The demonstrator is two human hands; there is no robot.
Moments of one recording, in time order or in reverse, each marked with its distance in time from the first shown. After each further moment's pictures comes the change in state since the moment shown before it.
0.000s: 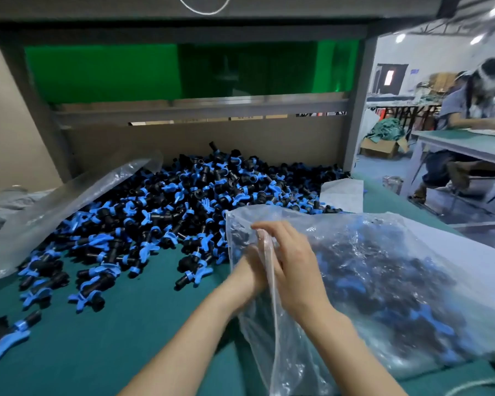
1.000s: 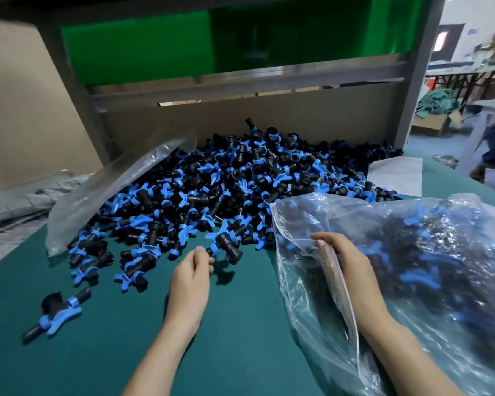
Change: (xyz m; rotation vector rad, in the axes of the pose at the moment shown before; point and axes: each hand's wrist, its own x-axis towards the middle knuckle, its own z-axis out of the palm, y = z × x) left_hand 0.055 -0.106 -0.133 0.084 0.318 0.228; right_hand -0.030 0.061 0.026 0.139 -0.110 0.286
